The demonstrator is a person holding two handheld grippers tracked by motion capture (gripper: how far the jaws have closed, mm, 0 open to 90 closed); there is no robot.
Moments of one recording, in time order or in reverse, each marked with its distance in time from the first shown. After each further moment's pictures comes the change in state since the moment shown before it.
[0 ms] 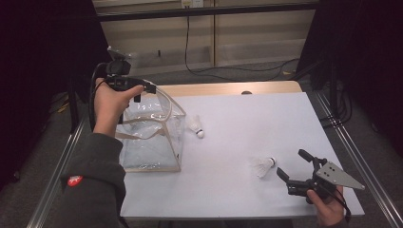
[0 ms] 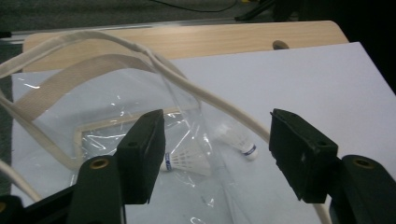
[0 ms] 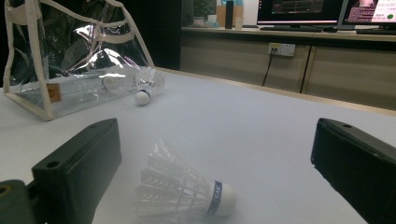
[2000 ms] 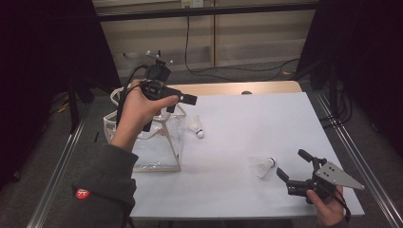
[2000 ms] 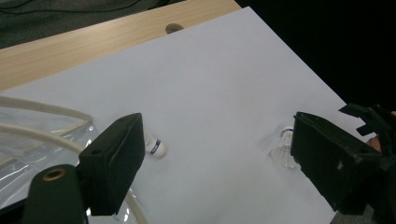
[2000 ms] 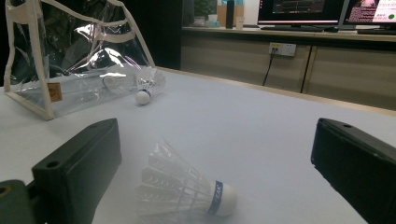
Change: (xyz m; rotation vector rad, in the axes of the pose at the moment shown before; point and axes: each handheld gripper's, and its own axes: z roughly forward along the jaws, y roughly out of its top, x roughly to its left) left arm -0.090 -0.013 0.013 0.047 -0.275 0.258; right arm 0.000 0.000 0.000 0.003 0.003 -0.003
